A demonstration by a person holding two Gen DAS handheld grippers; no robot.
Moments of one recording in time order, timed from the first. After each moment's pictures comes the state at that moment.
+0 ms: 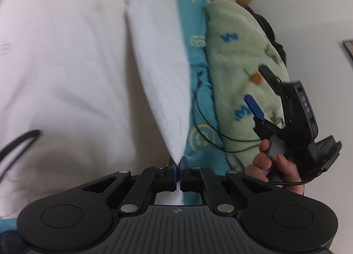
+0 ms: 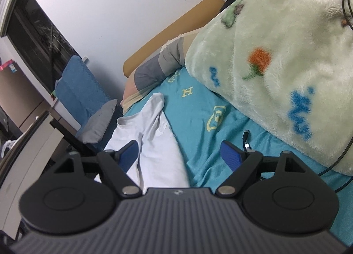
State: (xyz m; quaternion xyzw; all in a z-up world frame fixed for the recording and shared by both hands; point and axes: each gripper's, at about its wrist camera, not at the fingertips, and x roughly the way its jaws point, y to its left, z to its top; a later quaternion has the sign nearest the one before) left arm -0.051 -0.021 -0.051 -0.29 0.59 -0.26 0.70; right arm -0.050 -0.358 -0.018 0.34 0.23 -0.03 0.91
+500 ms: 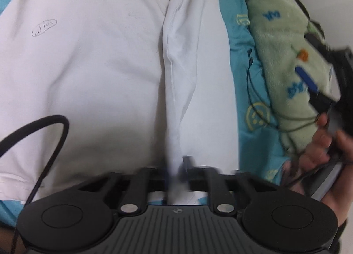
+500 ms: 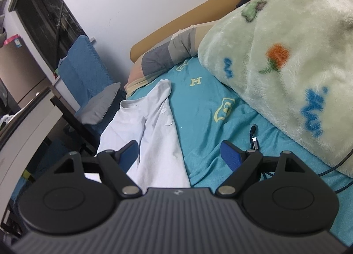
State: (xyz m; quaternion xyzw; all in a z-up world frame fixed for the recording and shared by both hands) left arm -0.070 -0.024 -0.084 -0.17 0.64 -0.21 0.72; right arm -0.049 -0.332 -0.013 0.28 0.25 -0.01 0.93
